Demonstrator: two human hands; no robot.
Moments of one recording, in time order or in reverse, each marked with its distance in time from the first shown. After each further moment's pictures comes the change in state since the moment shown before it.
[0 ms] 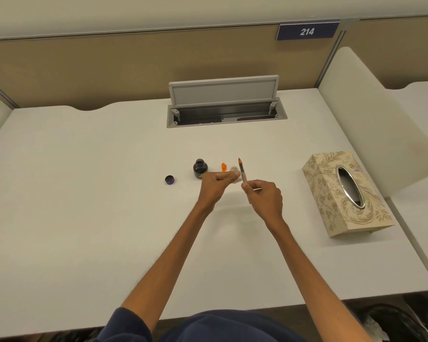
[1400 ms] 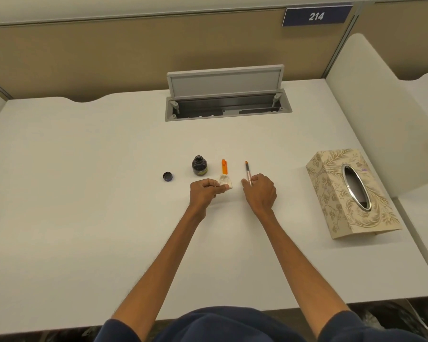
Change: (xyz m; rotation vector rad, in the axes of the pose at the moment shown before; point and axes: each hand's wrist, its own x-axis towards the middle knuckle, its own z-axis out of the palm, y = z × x) left_hand -0.003 -0.019 -0.017 -0.039 0.206 -0.279; right_hand 0.067 0.046 0.054 -0.264 0.108 0.066
